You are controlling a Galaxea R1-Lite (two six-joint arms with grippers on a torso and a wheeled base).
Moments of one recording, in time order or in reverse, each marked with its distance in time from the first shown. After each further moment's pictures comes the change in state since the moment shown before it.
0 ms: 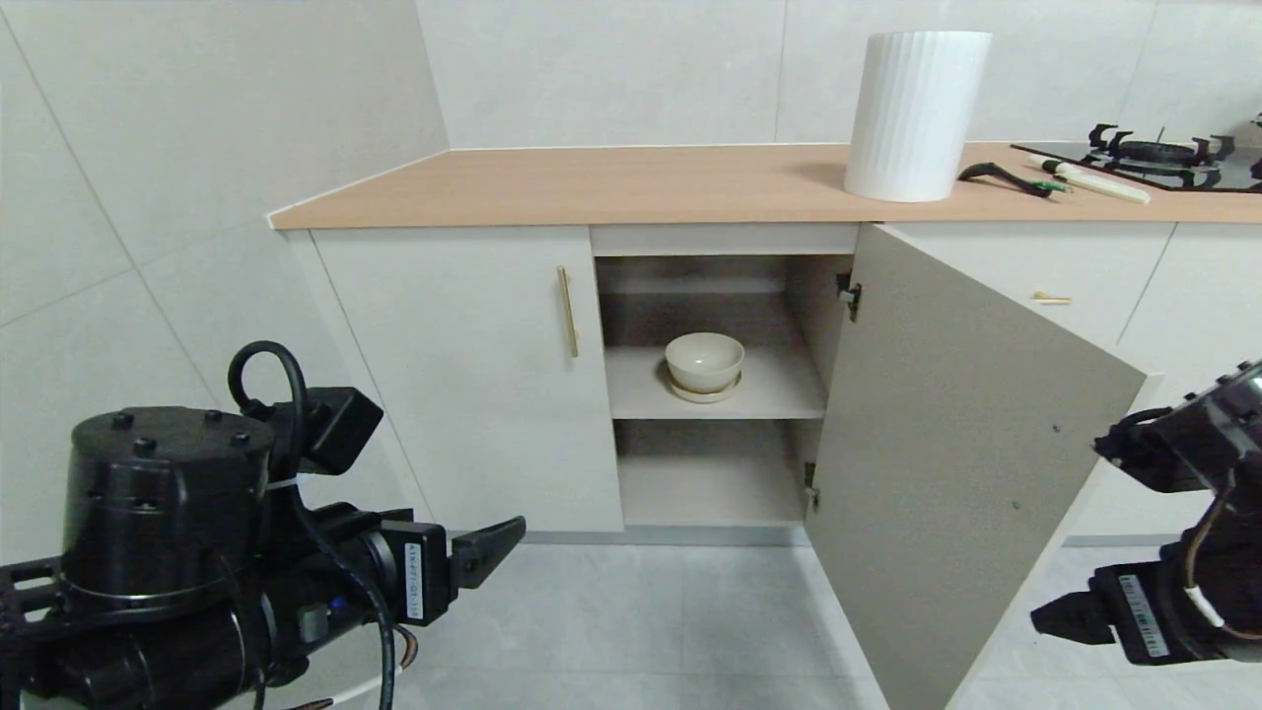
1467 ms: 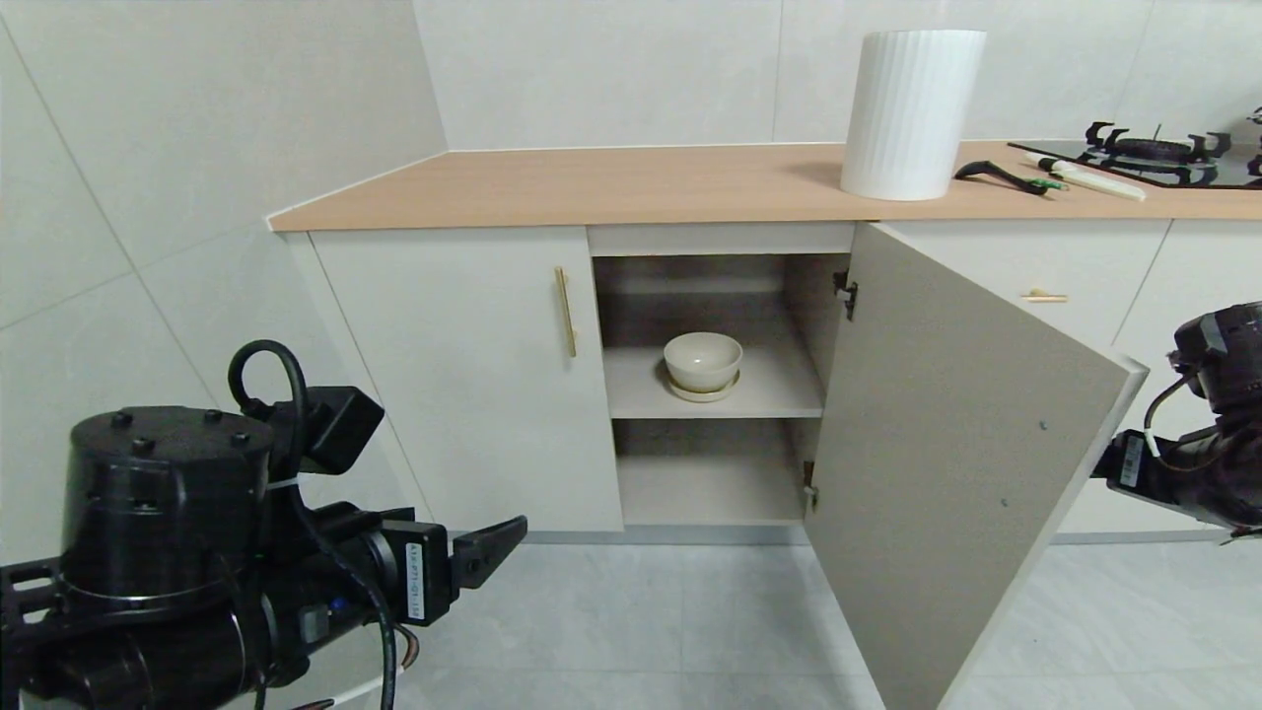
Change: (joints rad) left arm 0.001 -0.001 -0.001 -0.001 -0.001 0.000; right arm -0.444 0.260 -0.014 -0.497 -0.007 0.042
